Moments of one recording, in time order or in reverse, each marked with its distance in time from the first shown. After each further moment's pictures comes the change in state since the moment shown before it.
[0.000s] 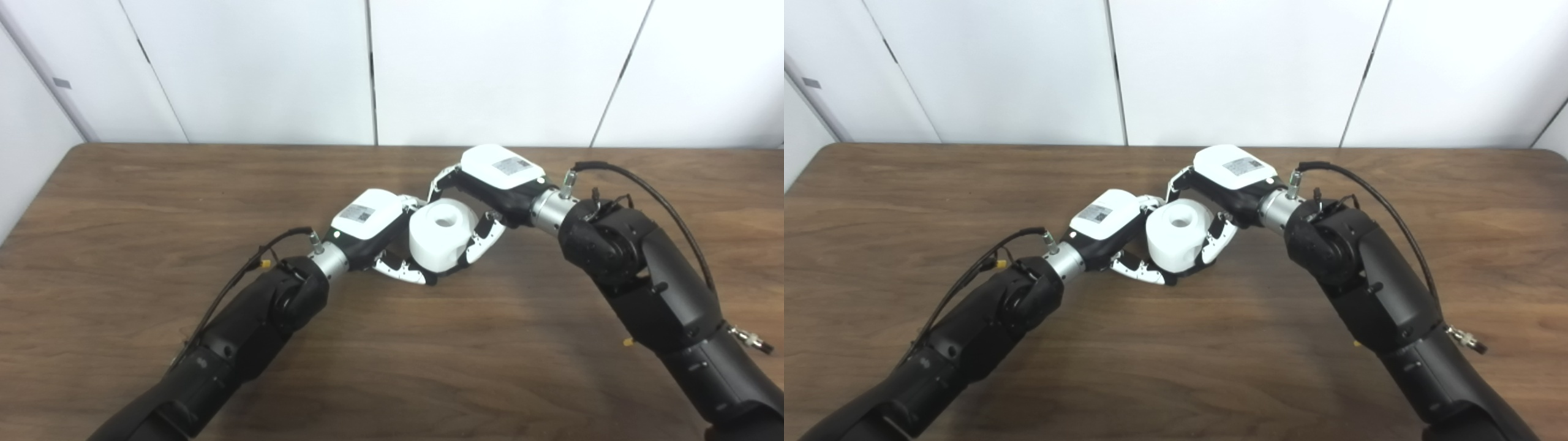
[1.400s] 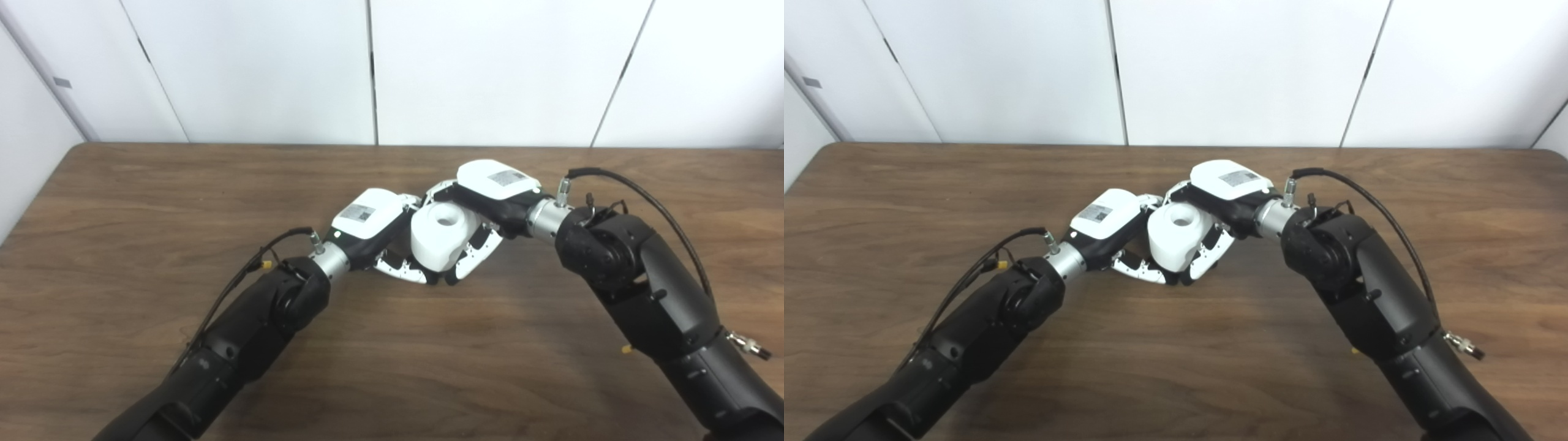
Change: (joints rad) left arm 0.004 -0.009 0.013 0.001 0.004 0.001 0.000; right arm 0.013 0.005 0.007 -0.035 0.009 0.064 0.080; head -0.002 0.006
